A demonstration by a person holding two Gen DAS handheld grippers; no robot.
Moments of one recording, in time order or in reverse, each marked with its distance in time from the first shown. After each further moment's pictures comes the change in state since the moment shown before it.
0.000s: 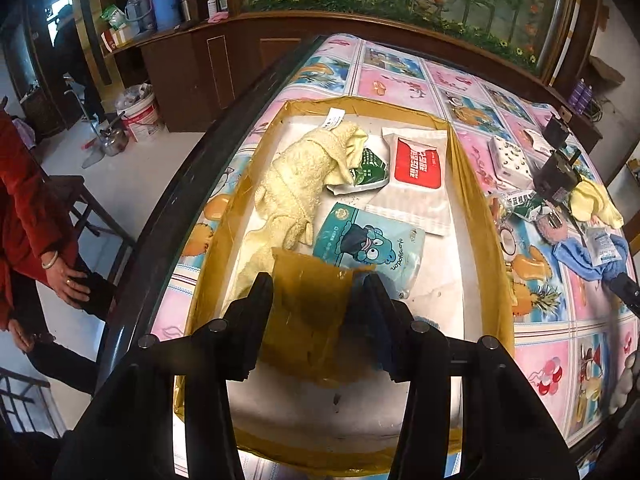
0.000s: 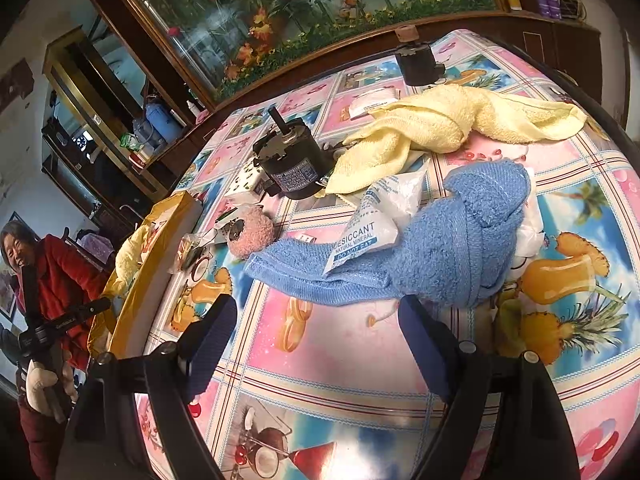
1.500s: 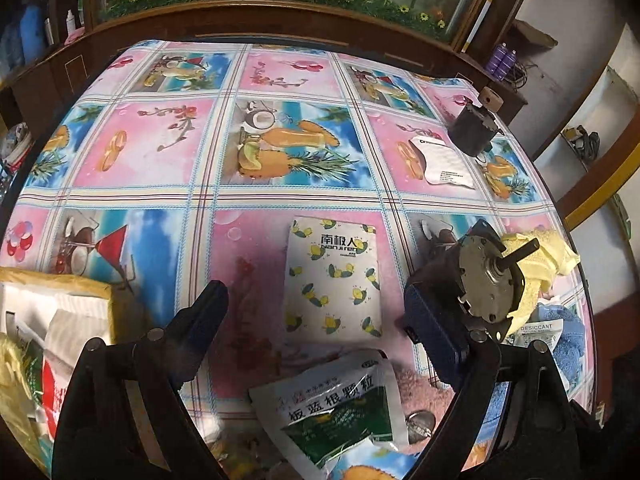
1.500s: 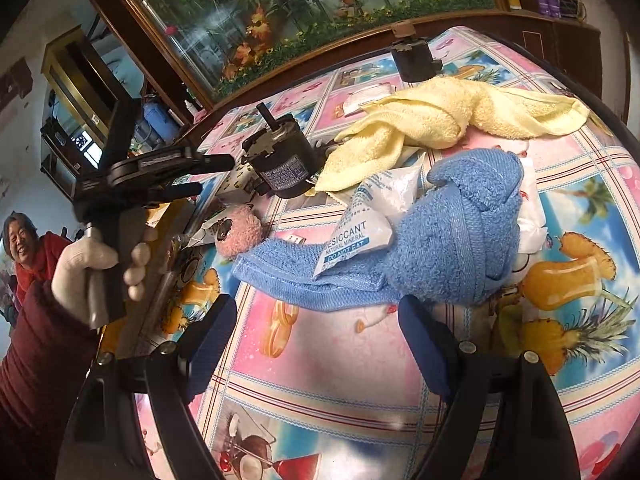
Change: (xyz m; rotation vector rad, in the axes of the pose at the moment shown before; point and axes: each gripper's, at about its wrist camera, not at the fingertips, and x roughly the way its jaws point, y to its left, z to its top) left arm 0.125 -0.214 0.132 0.185 0.083 -0.320; right arm 0.009 -0.006 0.001 -0.002 0.001 -0.003
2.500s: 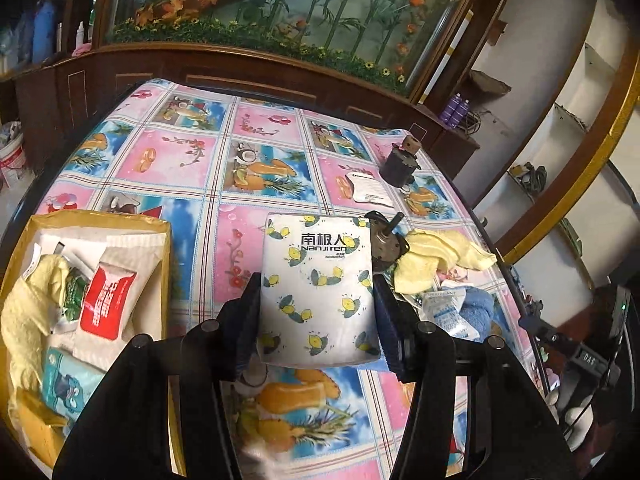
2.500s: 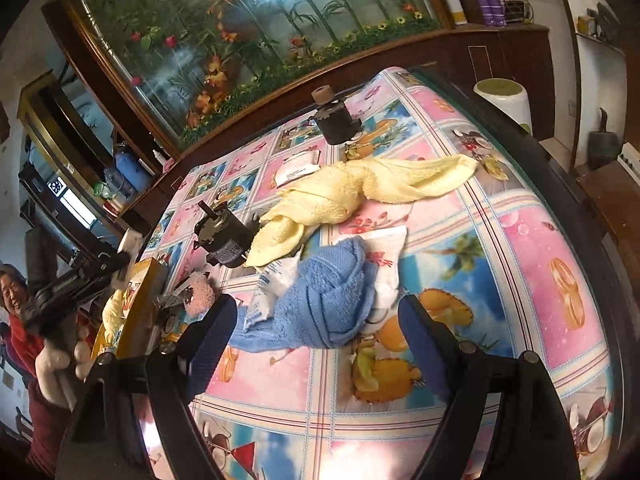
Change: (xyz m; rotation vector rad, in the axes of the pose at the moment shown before) left arm -0.128 -0.003 -0.069 -0.031 -0.197 -0.150; right arm -0.080 -0.051 0.035 0.100 -0.117 -0.087
